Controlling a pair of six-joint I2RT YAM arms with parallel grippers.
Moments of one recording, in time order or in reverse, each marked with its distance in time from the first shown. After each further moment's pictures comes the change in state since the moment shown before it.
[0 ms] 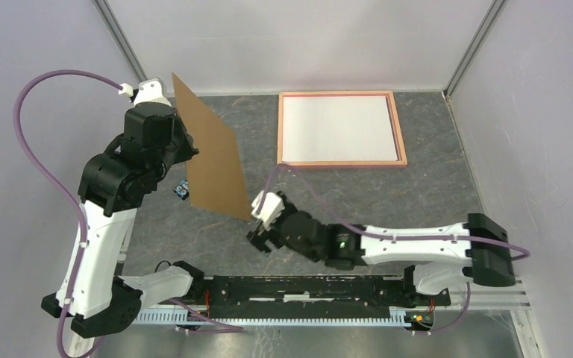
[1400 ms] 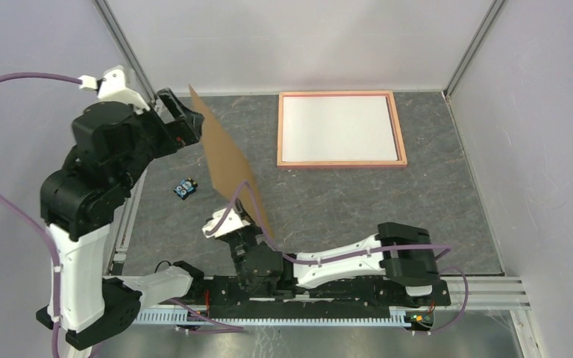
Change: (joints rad) left arm -0.001 -0.007 0.177 0.014 0.092 -0.009; right arm 0.269 0.577 0.385 0.955 0.895 -0.663
